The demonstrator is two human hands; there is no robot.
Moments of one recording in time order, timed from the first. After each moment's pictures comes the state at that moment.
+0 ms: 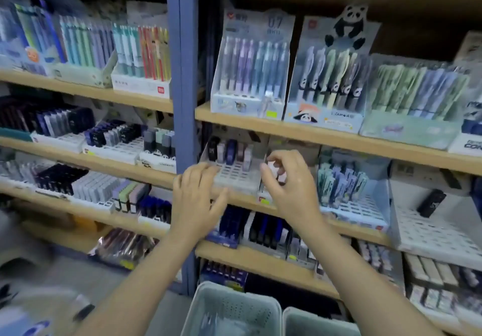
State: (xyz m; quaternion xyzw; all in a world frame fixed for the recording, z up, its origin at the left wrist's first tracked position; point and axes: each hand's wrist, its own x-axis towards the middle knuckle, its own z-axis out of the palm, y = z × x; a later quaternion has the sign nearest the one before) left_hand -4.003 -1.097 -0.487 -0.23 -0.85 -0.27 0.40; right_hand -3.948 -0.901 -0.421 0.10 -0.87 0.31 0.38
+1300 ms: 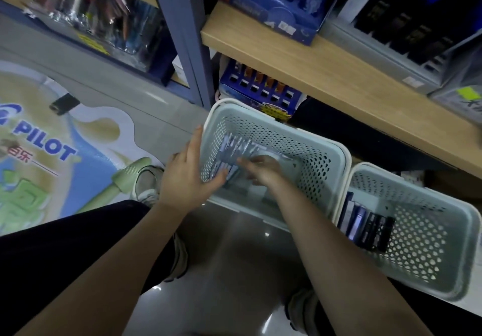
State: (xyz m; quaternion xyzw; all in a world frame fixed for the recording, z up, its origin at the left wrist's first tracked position) left_hand -3.958 -1.130 -0.915 -0.04 -0.95 -0.29 -0.09; right_hand -3.988 -0.936 -0.973 -0.32 -0.74 0.48 -0.36
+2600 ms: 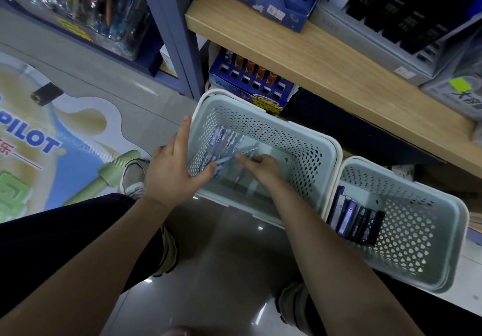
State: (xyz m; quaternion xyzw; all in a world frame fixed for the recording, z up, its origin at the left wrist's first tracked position) left_hand -3.960 -1.134 -0.919 -0.06 -0.96 -0.27 -0.09; right_hand -3.972 -0.916 -0.987 -0.29 -0.77 0.44 -0.36
